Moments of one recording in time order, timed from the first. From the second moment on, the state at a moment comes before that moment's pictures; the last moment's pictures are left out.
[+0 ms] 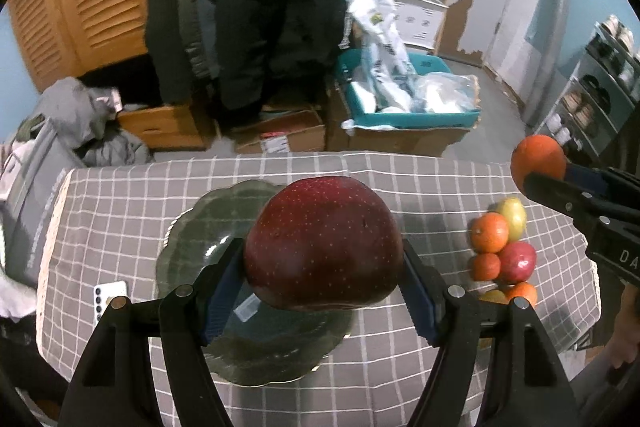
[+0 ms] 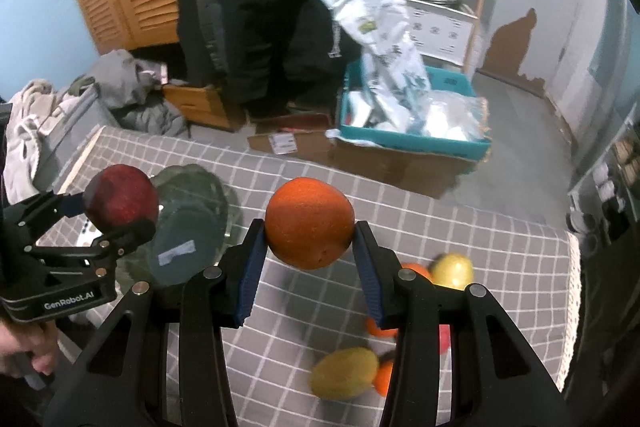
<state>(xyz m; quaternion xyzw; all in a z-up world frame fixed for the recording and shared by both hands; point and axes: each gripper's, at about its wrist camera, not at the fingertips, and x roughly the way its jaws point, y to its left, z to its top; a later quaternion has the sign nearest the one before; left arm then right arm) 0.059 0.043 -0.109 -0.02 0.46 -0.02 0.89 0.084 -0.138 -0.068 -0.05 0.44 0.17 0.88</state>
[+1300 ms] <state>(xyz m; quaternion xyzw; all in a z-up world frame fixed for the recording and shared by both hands) 0.067 0.168 -0.217 -0.09 0.56 0.07 0.82 0.125 0.029 -0.165 -0.10 0.52 0.26 0.80</state>
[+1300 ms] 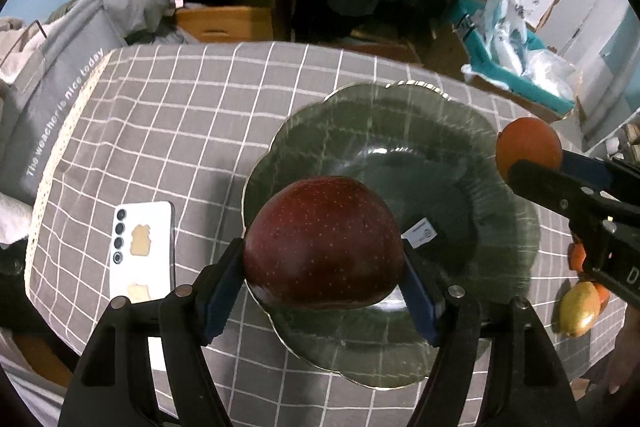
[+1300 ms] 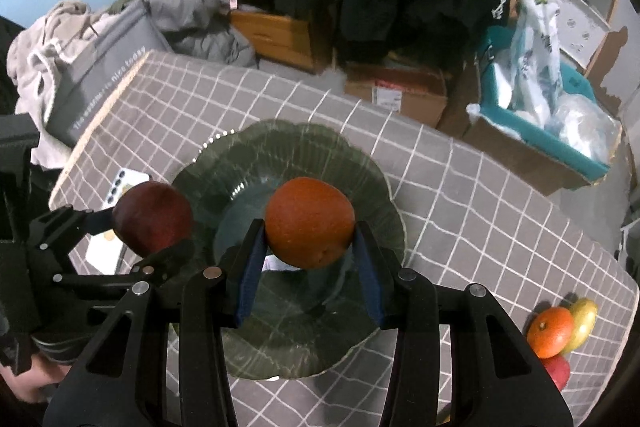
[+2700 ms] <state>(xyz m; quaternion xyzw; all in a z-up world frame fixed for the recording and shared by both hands) 0.073 0.165 -0.244 -0.09 0.59 0.06 0.80 0.136 0.036 -0.210 -0.08 0.57 0.27 0.77</state>
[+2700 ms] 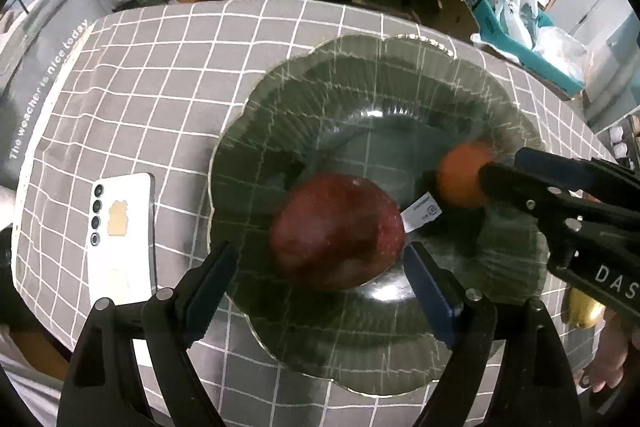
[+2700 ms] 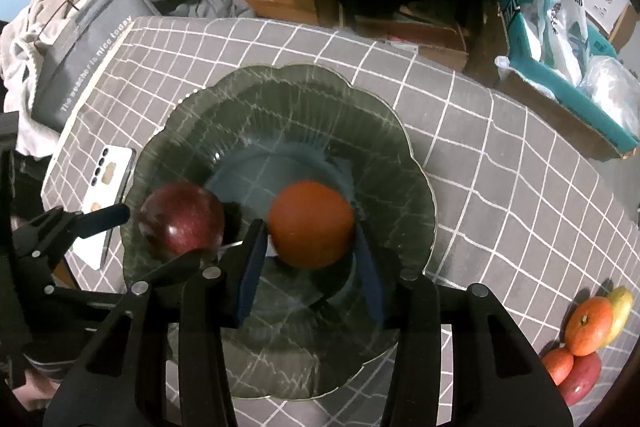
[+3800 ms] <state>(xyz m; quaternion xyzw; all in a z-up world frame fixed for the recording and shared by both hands) 0.038 0.136 -0.126 -0.07 0.49 0.05 0.87 0.093 -0.041 -0.071 -0.08 0.42 0.20 0.88</state>
